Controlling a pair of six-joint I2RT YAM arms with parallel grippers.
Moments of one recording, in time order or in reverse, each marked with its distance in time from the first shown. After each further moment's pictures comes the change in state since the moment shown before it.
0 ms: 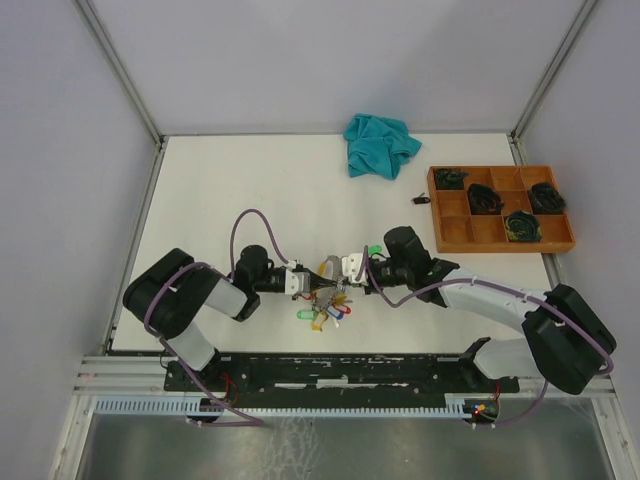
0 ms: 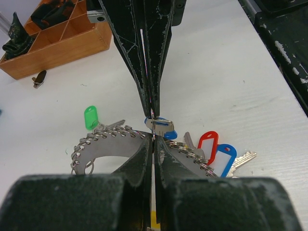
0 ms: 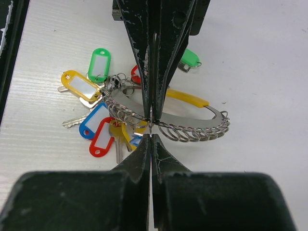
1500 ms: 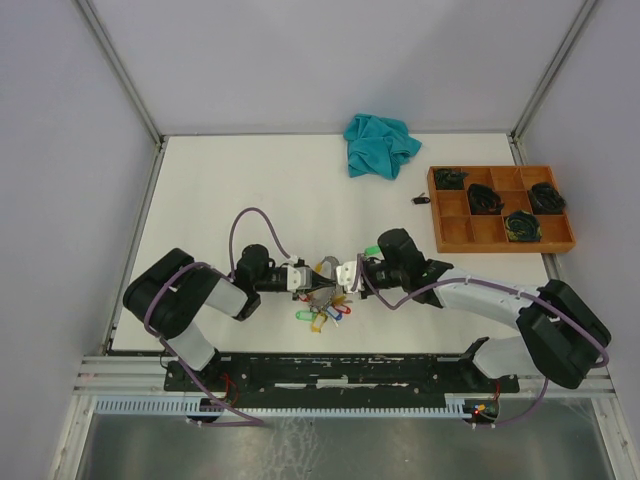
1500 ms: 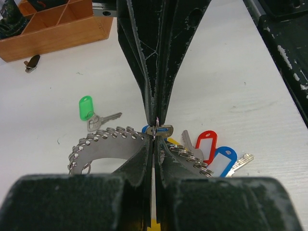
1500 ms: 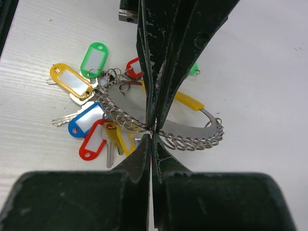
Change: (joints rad) left arm -0.001 0.000 0.005 -0.024 -0.033 -0.054; right arm 0.034 0.040 0.011 0.024 0.025 -0.093
